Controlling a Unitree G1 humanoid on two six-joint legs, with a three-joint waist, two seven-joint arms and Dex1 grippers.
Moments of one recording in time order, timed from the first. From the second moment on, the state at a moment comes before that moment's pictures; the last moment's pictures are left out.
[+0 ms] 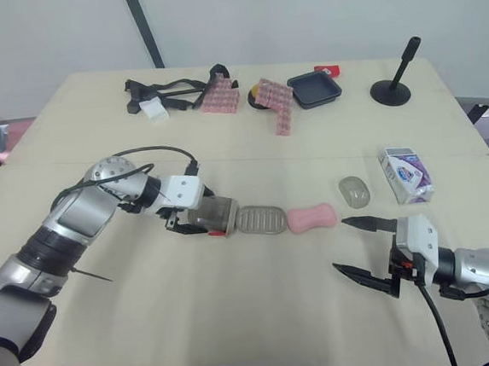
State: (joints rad) left arm -0.71 0.68 -0.50 0.09 0.04 0.13 -1.33; right arm 0.32 -0.68 -0.24 -0.23 0.52 -0.04 1.19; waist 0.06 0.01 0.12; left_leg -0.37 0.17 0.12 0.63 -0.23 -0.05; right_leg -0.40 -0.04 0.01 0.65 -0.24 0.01
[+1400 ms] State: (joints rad) left arm -0.04 0.68 0.04 -0.25 -0.51 0.27 -1.29; right arm -0.05 -0.99 -0.08 -0.35 0.45 0.32 1.18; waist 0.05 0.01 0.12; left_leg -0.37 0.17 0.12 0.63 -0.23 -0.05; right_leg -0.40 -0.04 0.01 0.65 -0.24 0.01
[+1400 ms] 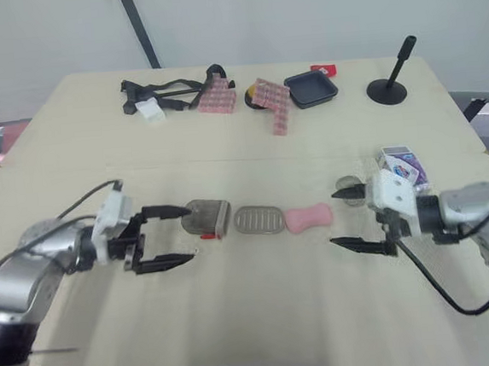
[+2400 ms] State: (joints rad) left arm 0.16 0.63 0.06 -0.34 -0.52 0.09 -1.20; right arm -0.51 -0.81 0.39 -0.03 0.11 0.34 1.31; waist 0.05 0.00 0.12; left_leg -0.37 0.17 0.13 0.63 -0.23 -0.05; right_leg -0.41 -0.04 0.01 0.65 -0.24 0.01
